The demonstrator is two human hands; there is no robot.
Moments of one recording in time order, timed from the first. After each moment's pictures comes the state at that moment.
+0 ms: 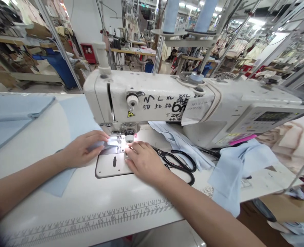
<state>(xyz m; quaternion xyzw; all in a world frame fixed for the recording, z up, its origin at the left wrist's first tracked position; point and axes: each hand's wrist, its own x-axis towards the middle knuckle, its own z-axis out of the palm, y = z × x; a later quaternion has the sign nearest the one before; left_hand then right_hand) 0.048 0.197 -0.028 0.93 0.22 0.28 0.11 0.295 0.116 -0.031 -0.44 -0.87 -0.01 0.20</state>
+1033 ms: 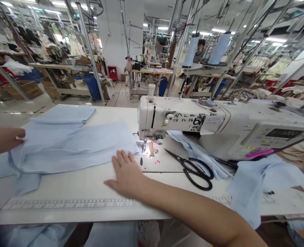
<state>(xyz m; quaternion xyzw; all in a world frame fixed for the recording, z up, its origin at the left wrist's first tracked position) -0.193 0.136 0.058 0.78 0.58 0.19 -0.11 0.167 0.093 -0.022 -0.40 -0.91 0.12 0.03</state>
